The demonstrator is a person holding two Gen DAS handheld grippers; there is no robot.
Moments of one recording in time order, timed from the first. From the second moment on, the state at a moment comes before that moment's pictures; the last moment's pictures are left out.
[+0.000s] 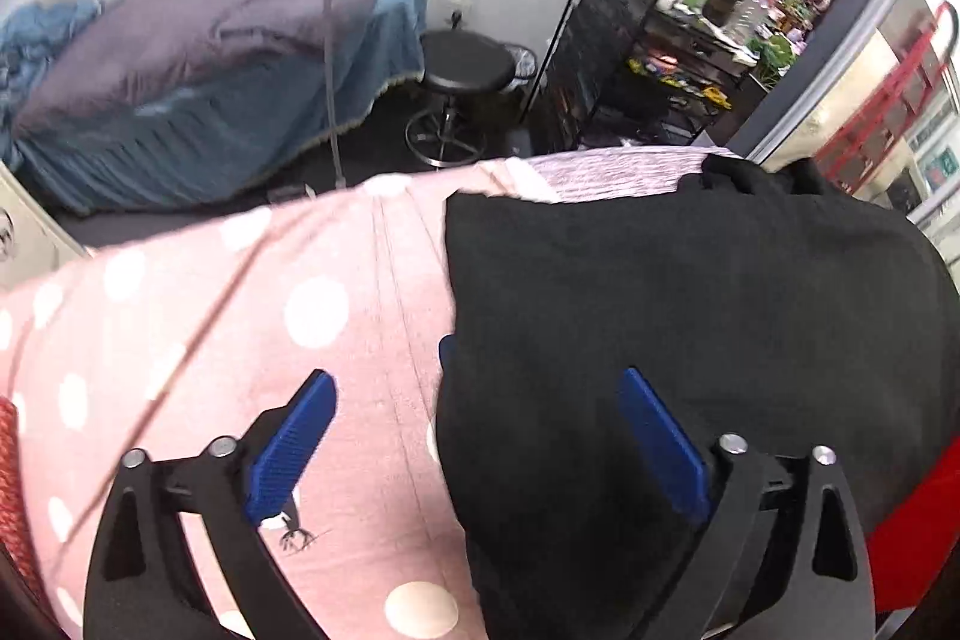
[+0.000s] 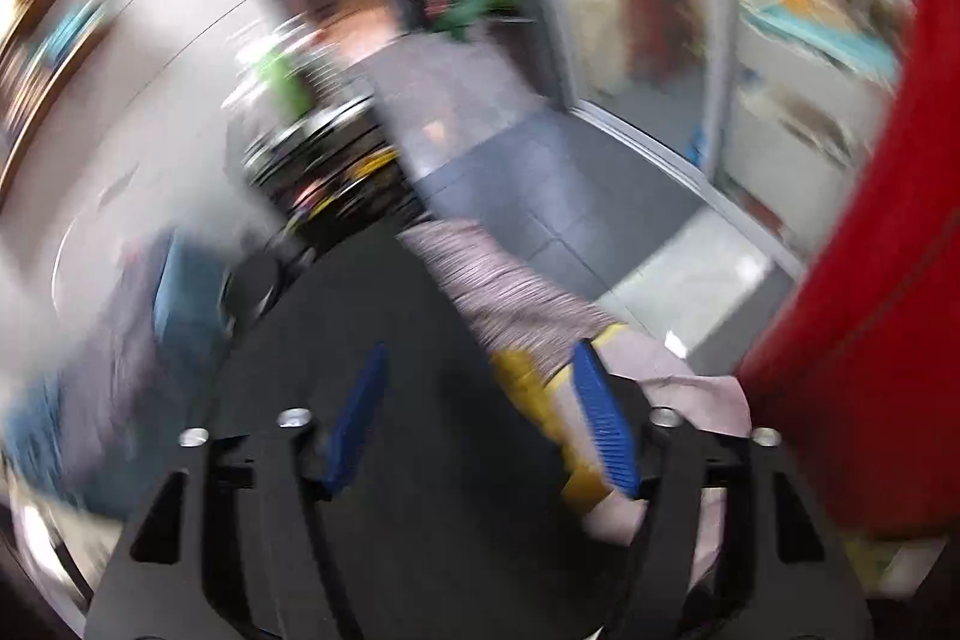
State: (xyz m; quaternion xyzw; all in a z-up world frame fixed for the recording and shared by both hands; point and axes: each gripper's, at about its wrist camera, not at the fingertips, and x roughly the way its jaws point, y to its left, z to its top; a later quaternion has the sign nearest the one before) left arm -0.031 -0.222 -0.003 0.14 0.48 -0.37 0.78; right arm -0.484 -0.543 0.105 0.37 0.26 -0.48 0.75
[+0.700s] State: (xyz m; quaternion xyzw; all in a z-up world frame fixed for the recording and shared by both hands) left arm -0.248 -0.246 0.018 0.34 0.42 -0.47 0.70; right arm -0.334 -0.317 0.069 0.14 0.50 -0.42 0.74
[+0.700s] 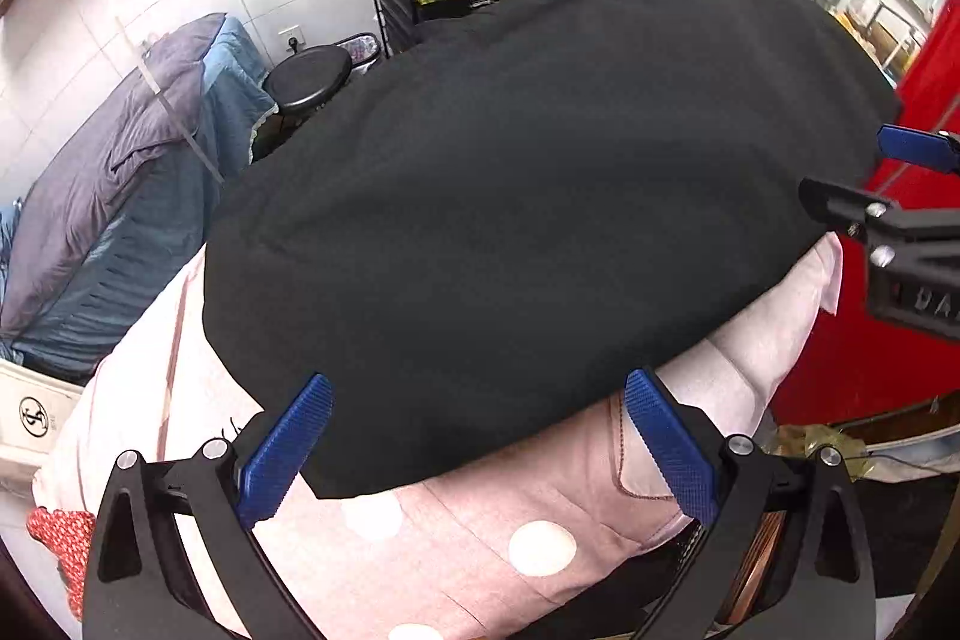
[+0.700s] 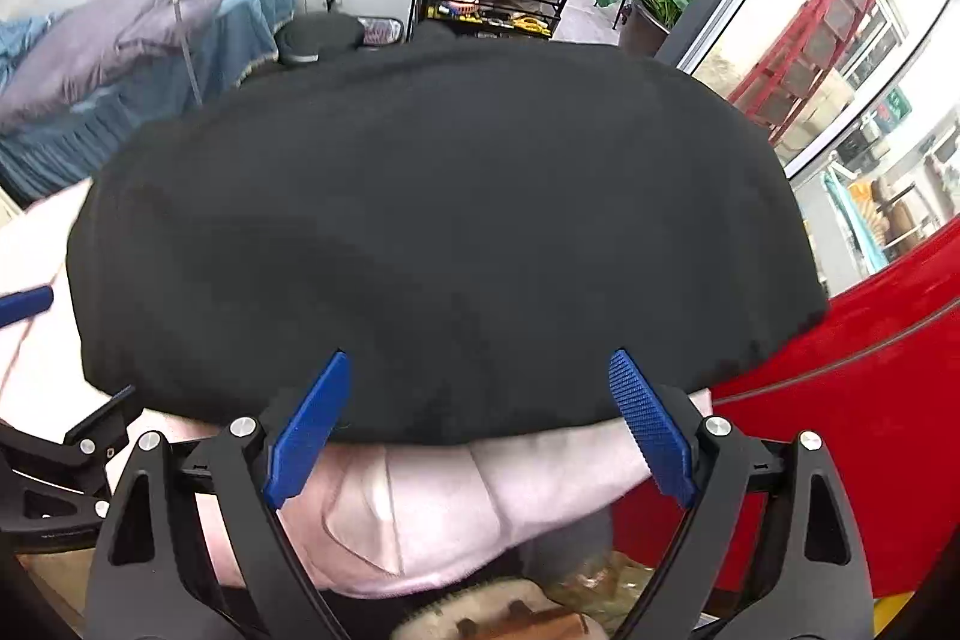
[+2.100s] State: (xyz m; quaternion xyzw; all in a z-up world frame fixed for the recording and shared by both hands) left arm -0.272 -0.234 0.024 0.33 0.41 -0.46 0.71; right arm -0.344 -0.290 0.071 0.13 0.51 -0.43 0.74
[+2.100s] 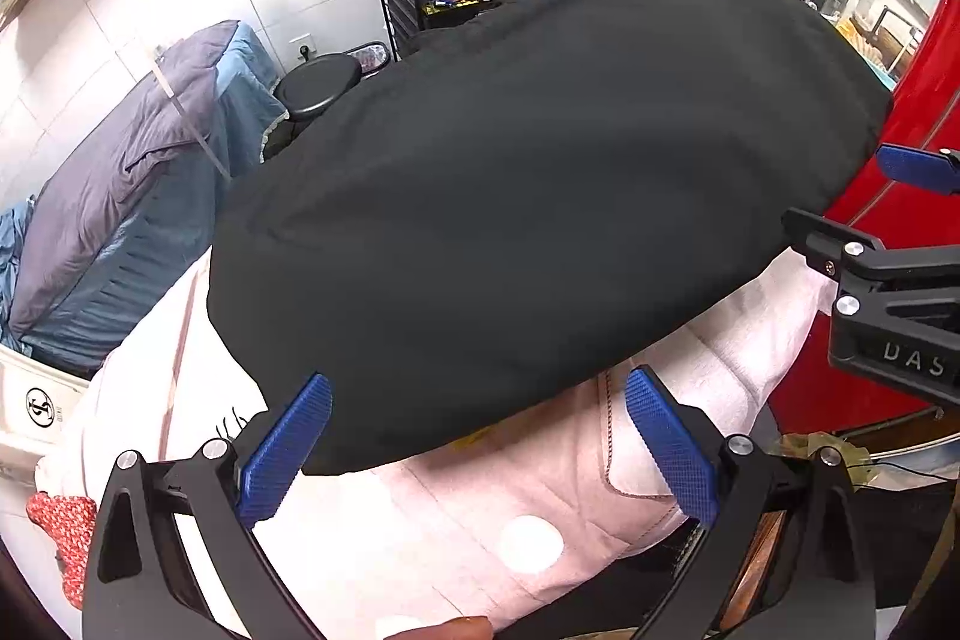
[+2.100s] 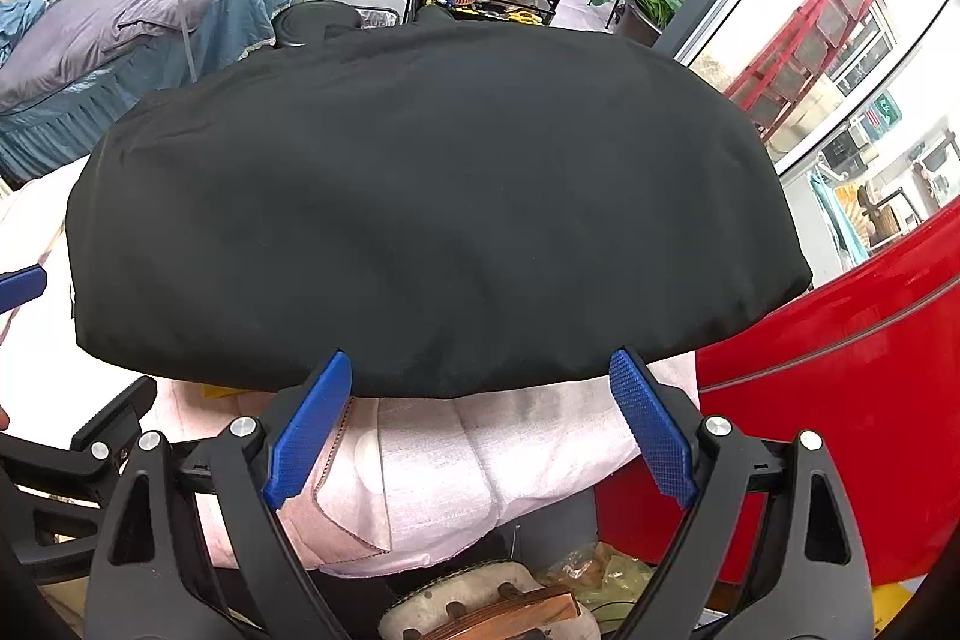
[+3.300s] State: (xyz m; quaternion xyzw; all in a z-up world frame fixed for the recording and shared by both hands) left arm -0.265 -0.233 0.024 0.32 0.40 -0.46 0.73; right arm -0.335 -0.295 0.066 0.13 0.52 -0.42 0.73
